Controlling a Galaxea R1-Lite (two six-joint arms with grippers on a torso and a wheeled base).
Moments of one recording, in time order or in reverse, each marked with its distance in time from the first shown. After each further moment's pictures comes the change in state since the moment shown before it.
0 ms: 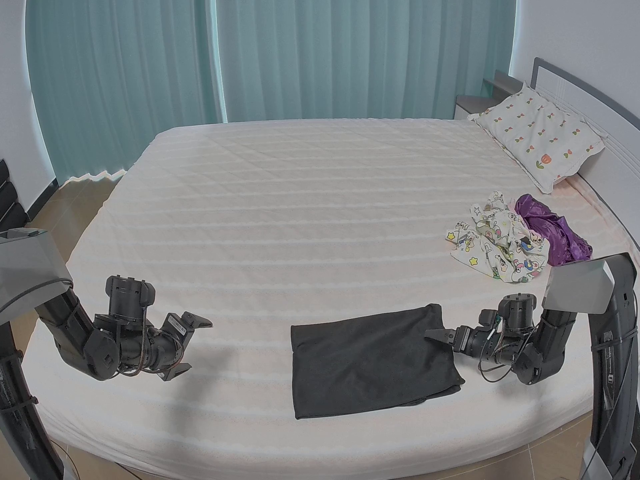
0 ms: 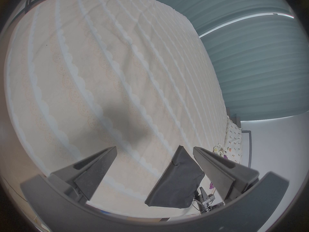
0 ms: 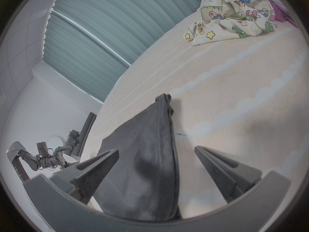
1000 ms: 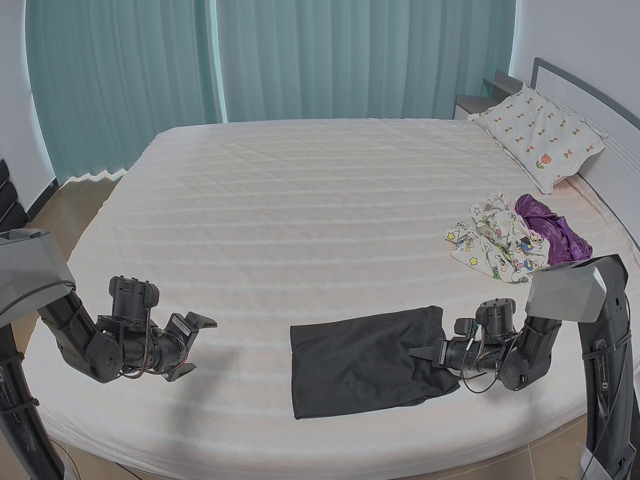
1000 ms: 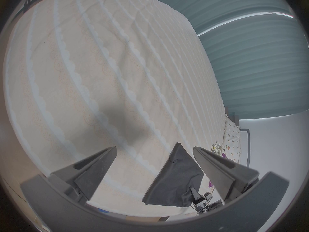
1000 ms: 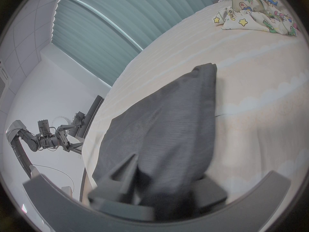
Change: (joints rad) left arm -0.024 -0.002 0.007 -0.019 0.001 -0.014; right arm 0.115 0.000 -0.021 0.074 0.028 -0.082
